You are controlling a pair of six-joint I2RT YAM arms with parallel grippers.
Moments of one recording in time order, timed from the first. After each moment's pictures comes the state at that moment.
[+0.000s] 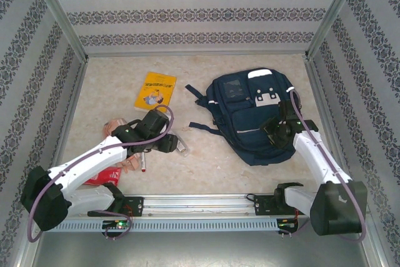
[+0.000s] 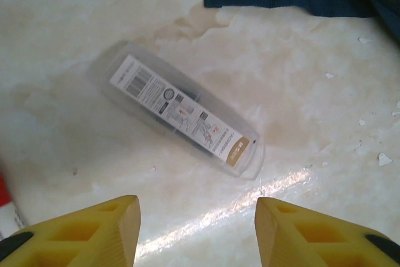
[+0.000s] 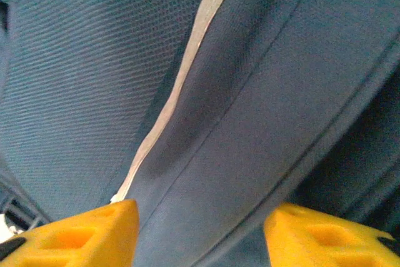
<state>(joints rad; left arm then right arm) -0.67 1.14 0.81 -0.69 -0.01 -0.44 0.03 1.13 0.71 -0.73 -0.15 0.97</state>
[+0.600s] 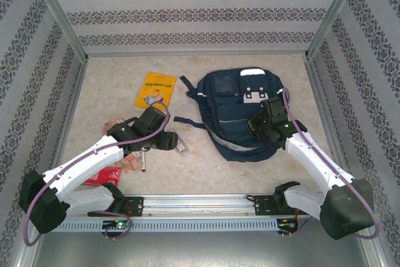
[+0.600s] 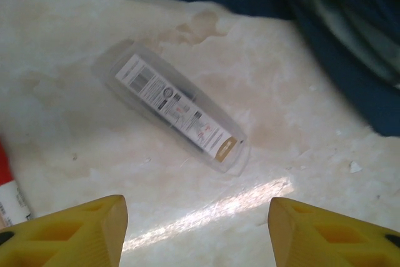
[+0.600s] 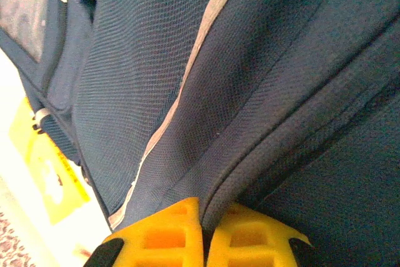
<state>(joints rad) -0.67 1.14 0.89 -0.75 0.01 -0.51 0.30 1.11 0.74 -0.57 -0.14 1.33</state>
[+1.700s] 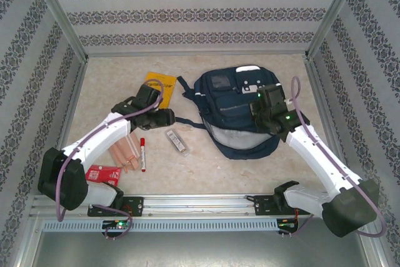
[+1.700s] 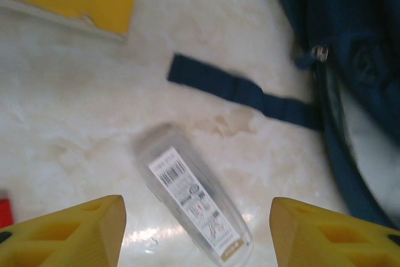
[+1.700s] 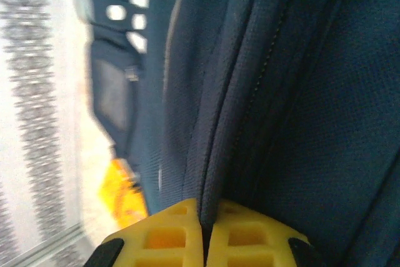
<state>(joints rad) -0.40 1.38 1.03 -0.67 0.11 -0.57 0.37 1.12 0.91 -0.67 0.09 1.62</state>
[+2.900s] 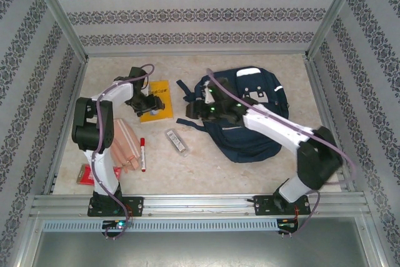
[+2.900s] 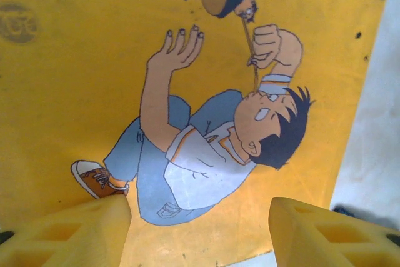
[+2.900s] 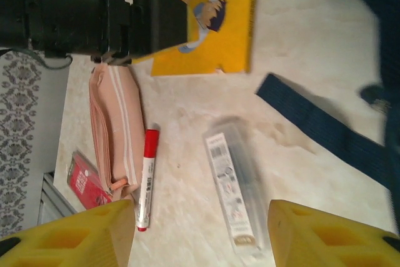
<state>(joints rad) -0.10 1.95 1.36 -0.77 0.29 -0.39 0.69 1.64 1.22 -0.36 -0.36 0.73</state>
